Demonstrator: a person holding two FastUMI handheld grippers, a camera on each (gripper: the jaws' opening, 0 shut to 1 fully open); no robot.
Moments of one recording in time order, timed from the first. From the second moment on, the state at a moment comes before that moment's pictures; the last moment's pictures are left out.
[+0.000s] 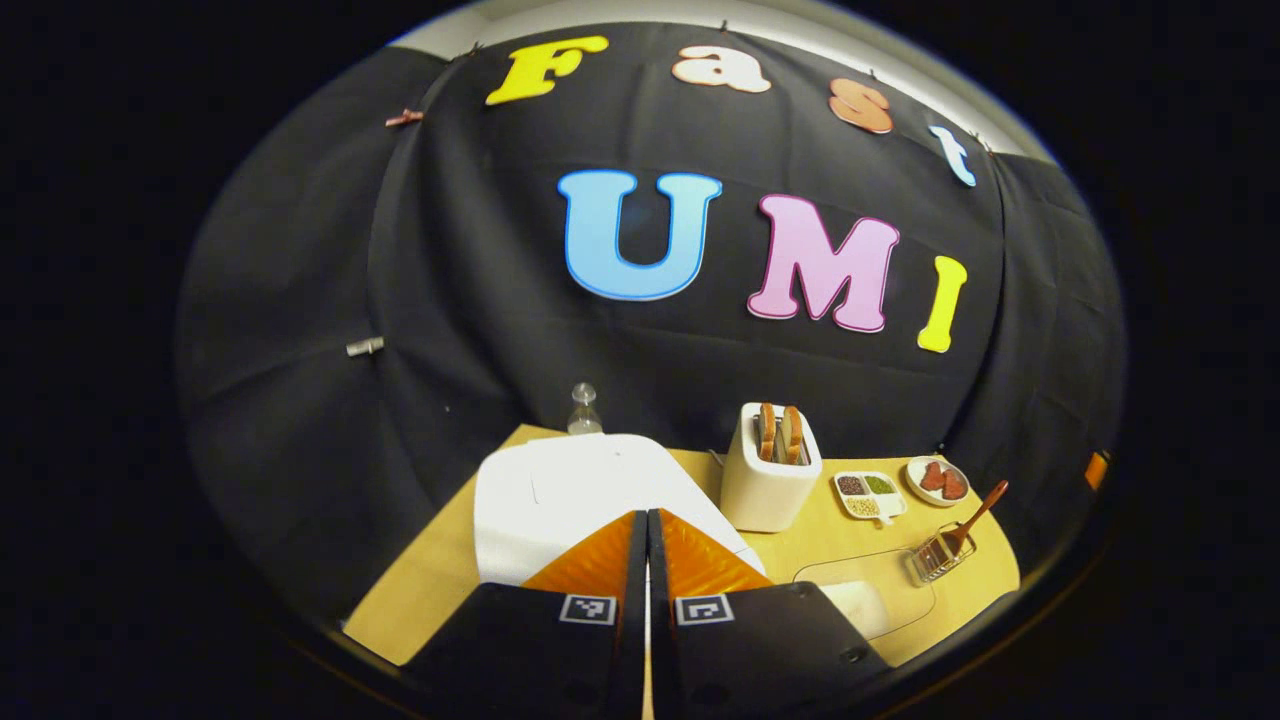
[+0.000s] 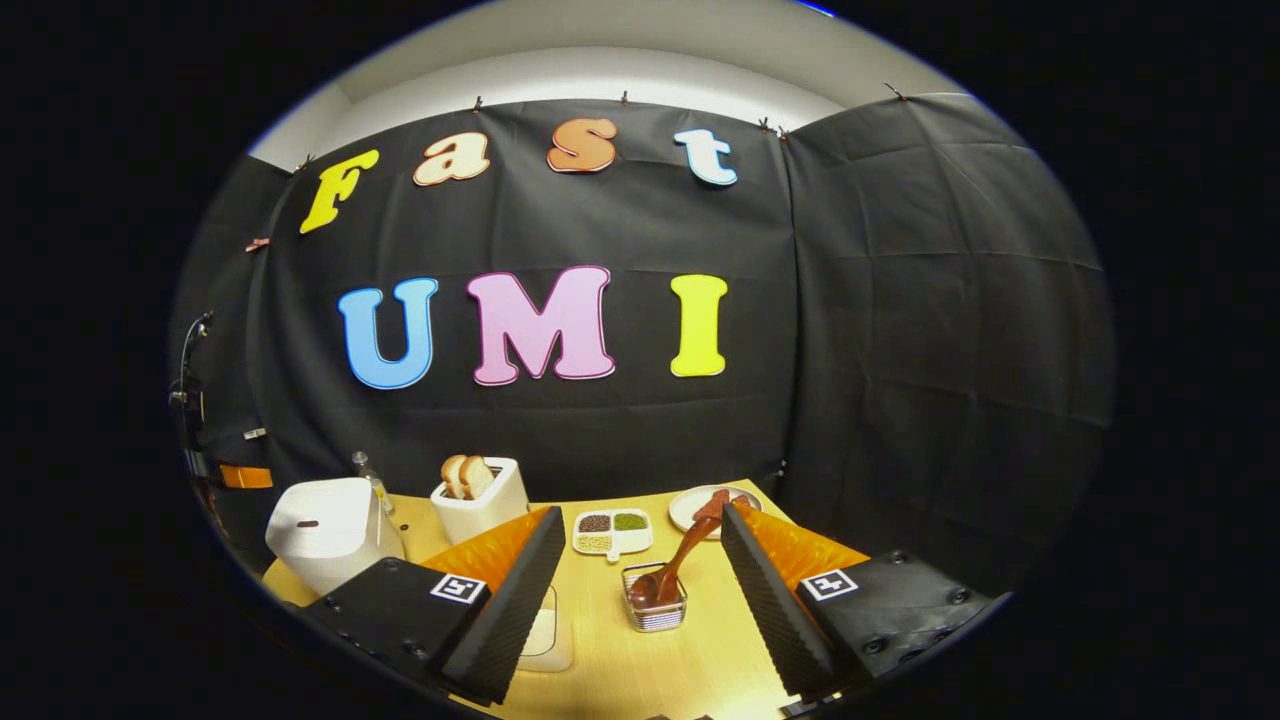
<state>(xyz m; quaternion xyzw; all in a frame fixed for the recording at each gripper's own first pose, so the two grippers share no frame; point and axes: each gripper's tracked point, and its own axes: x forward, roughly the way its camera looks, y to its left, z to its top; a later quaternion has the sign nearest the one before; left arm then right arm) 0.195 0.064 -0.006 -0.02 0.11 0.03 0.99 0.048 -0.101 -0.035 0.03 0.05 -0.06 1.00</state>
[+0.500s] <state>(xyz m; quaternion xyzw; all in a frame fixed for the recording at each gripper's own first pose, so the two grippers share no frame) 0.241 0.075 -0.069 -0.03 0.20 0.03 0.98 0.047 -0.105 -0.050 0.03 0.07 -0.05 1.00</state>
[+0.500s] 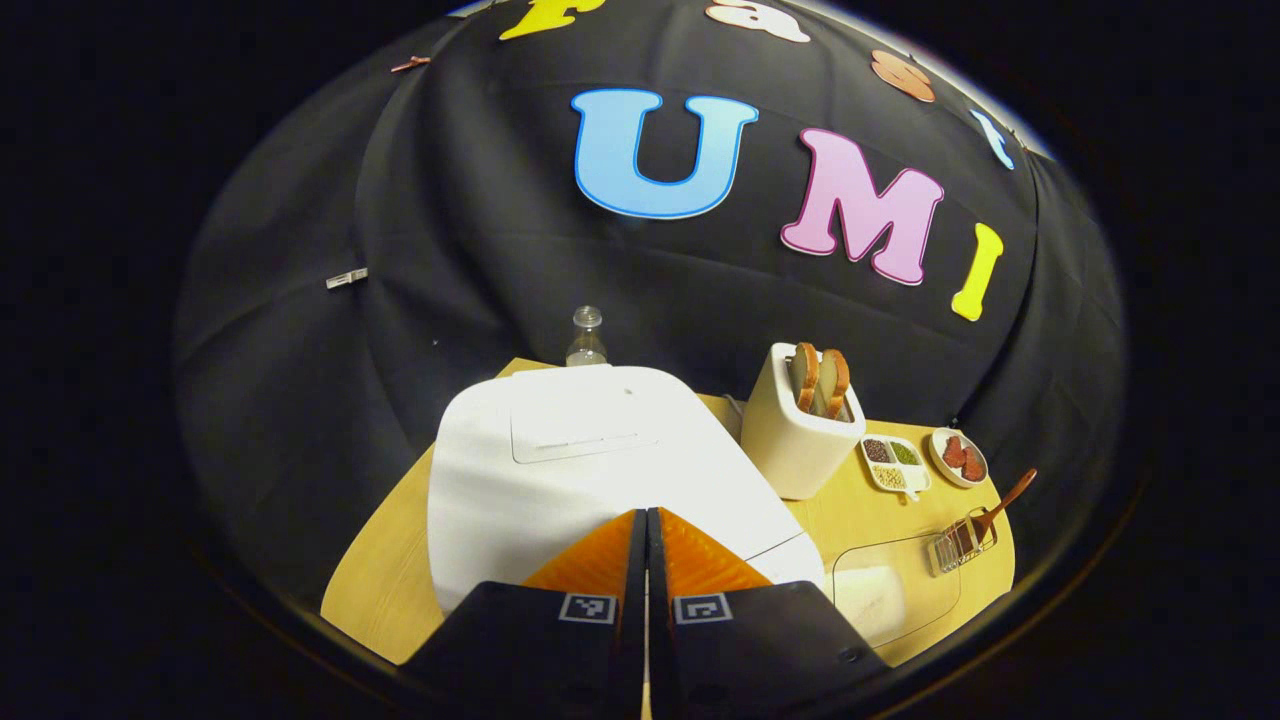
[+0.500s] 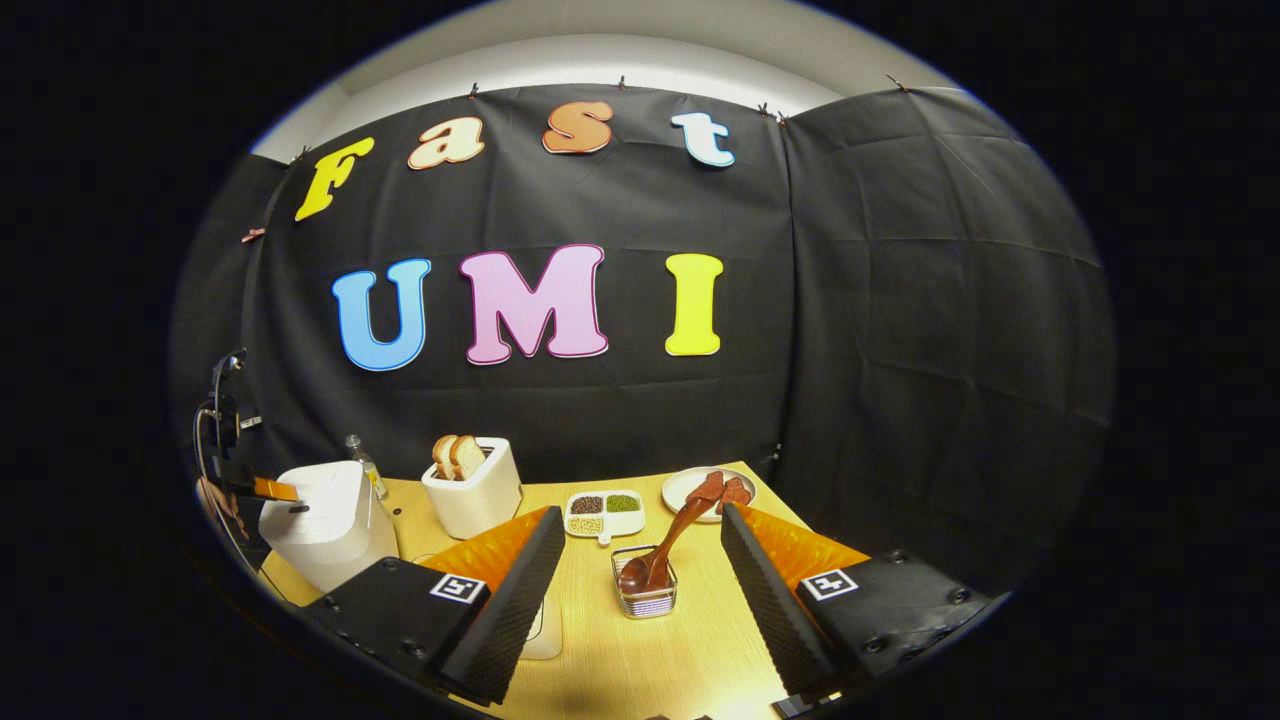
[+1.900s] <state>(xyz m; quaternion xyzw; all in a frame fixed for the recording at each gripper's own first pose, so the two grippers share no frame) 0.091 -0.030 0.028 0.05 0.01 0.05 1.00 0.099 -0.130 -0.109 0.08 0.14 0.00 0.99</state>
